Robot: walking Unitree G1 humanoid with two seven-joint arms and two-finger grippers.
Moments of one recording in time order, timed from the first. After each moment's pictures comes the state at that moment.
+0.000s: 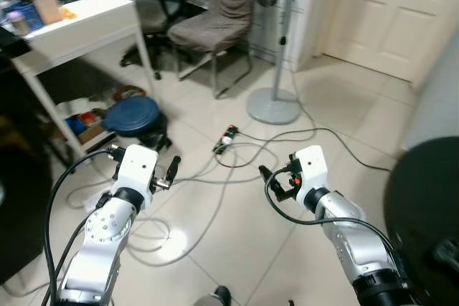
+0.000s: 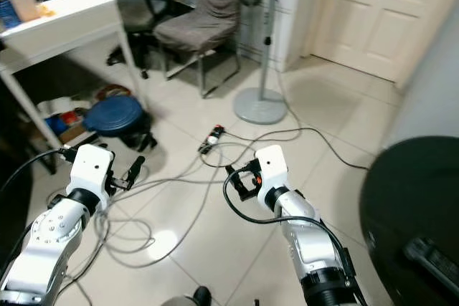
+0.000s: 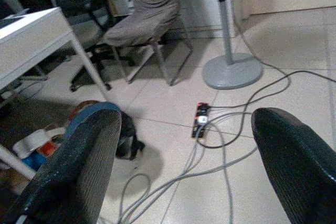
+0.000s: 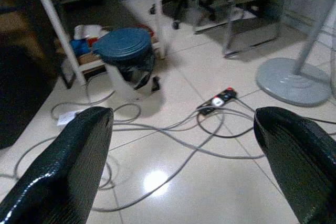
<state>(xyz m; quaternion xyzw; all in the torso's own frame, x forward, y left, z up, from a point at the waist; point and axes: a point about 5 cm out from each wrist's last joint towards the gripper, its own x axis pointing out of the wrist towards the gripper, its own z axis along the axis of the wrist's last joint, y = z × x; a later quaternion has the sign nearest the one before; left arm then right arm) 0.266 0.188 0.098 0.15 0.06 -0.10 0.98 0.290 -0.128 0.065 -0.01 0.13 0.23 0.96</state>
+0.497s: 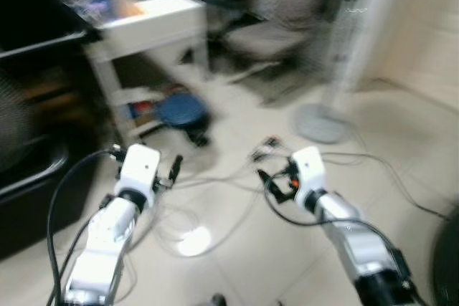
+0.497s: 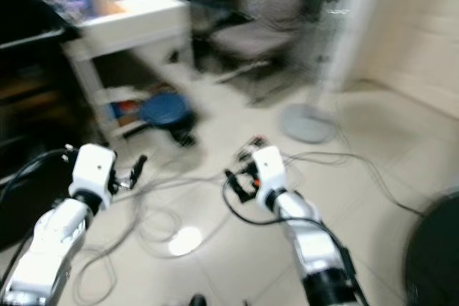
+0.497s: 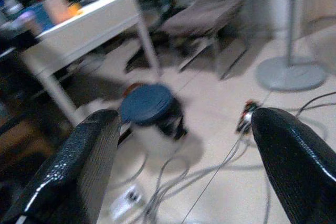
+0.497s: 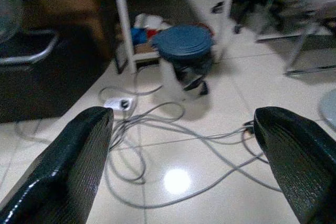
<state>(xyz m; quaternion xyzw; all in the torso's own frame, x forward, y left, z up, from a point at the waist) 0.262 0.185 0.095 0.15 0.06 -0.09 0.98 0.288 -0.129 0.060 -0.02 0.15 0.24 0.96</state>
